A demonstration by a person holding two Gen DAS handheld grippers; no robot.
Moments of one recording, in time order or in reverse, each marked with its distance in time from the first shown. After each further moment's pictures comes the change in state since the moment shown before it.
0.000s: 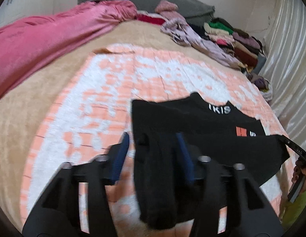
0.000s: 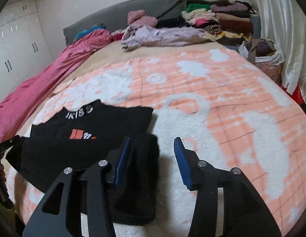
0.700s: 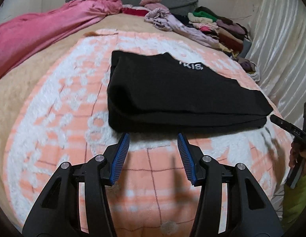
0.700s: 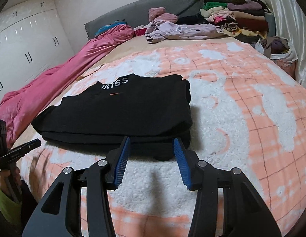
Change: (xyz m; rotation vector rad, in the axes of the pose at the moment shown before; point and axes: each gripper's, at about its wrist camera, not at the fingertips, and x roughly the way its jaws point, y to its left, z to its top) left arm -0.039 -0.032 -0.099 0.063 0.064 -0.062; right arm -0.048 0.027 -0.070 -0.057 0.034 0.147
